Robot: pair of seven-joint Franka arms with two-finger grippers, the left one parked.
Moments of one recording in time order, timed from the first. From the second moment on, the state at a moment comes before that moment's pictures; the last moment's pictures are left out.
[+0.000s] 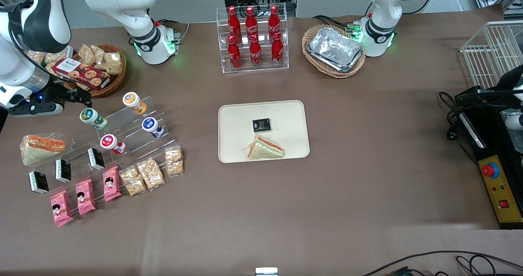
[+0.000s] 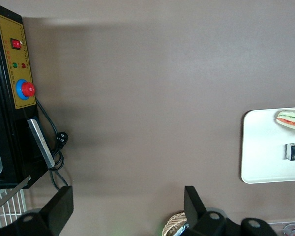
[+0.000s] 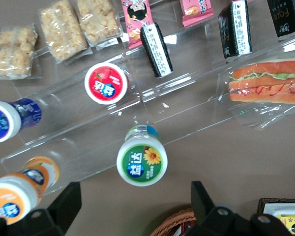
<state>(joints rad) 0.08 -0.29 -0.28 -2.32 -0.13 2.00 -0.20</state>
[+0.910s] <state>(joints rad) 0.08 -0.21 -0.32 -2.41 -0.13 2.19 -0.20</state>
